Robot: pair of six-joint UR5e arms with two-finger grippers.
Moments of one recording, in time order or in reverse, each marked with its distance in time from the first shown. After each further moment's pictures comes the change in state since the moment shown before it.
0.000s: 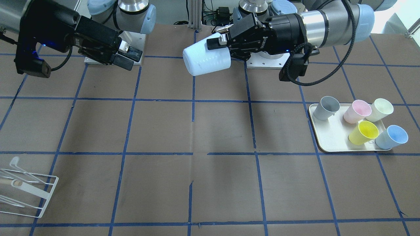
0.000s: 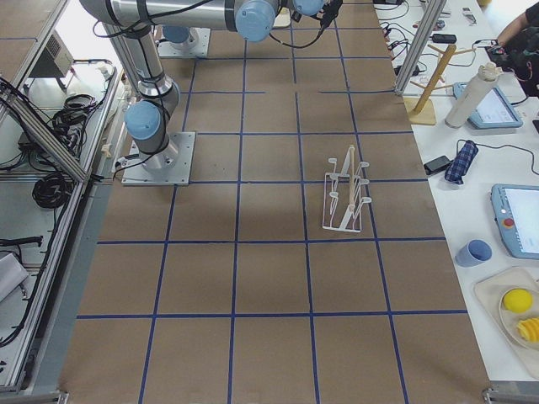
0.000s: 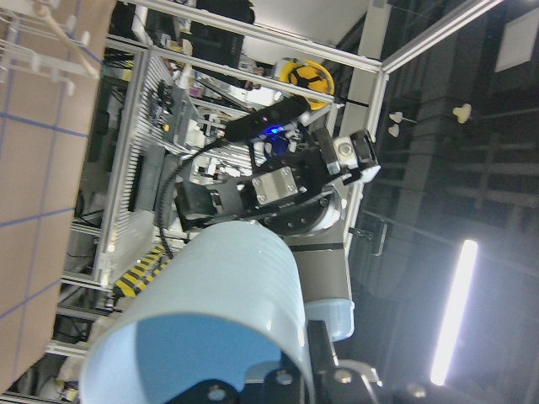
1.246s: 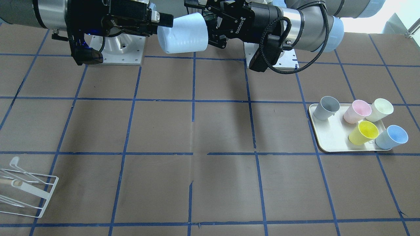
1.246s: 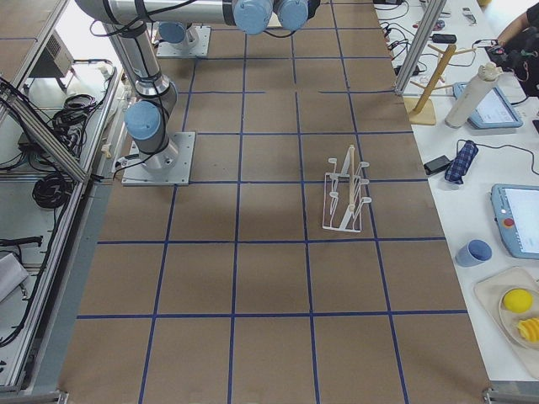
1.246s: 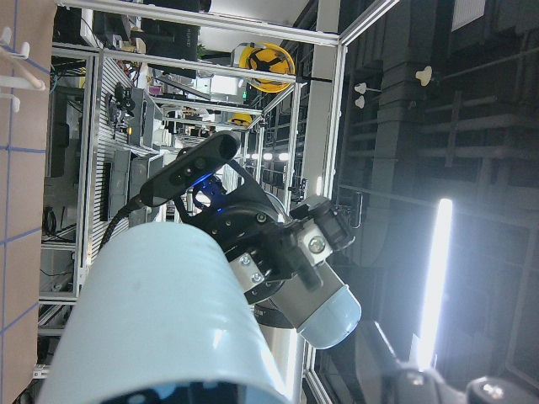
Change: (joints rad) left arm -0.133 -0.027 -0.012 -0.094 -0.330 0.276; right arm 0.049 -0.010 0.012 0.594 0.343 -0.341
